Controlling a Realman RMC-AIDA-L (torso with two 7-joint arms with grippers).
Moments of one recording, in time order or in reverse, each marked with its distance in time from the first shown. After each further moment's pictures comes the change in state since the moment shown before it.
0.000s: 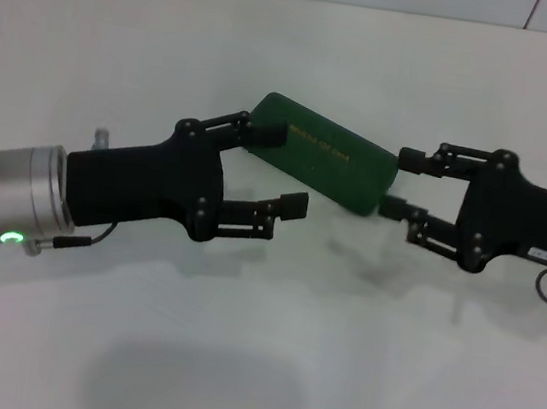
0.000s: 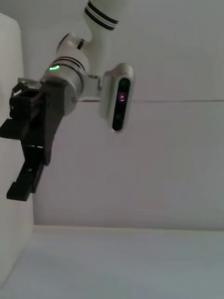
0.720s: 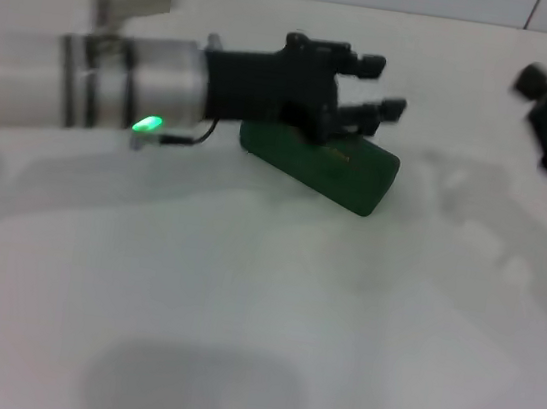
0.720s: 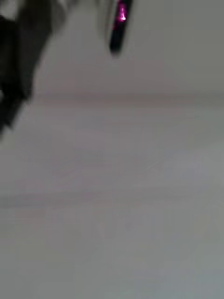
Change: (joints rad) left arm -0.180 -0.018 0.192 0.177 0.025 -0.393 -0.226; right arm -0.055 -0.008 0.018 0.108 0.407 0.208 -0.199
